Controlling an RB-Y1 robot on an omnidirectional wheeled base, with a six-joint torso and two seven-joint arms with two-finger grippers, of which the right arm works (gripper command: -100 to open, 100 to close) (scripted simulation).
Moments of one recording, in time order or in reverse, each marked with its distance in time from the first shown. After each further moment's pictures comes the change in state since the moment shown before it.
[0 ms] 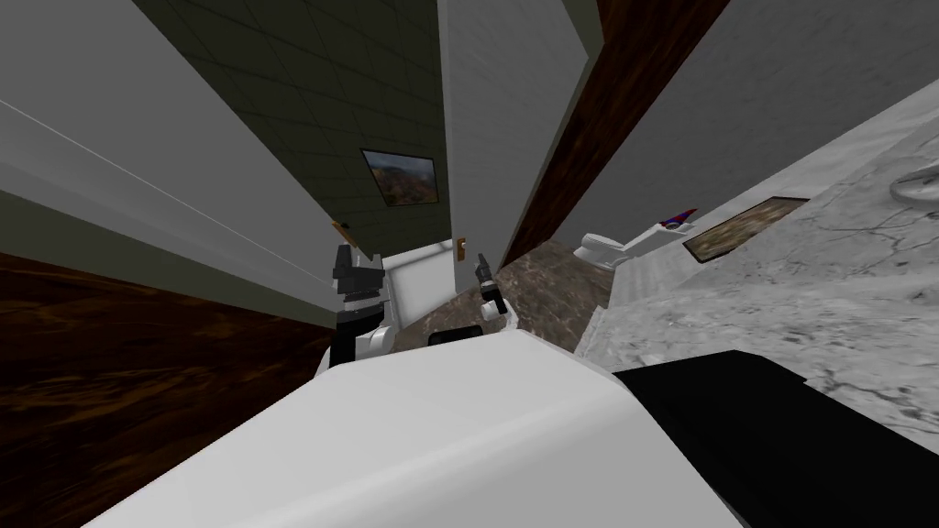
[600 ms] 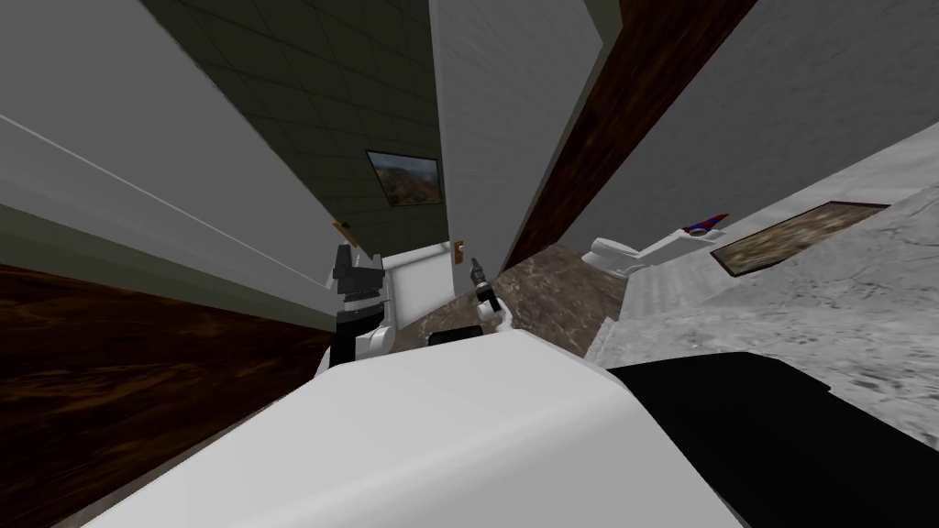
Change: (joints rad) arm -0.070 -0.001 0.037 0.149 0.005 0.013 -0.024
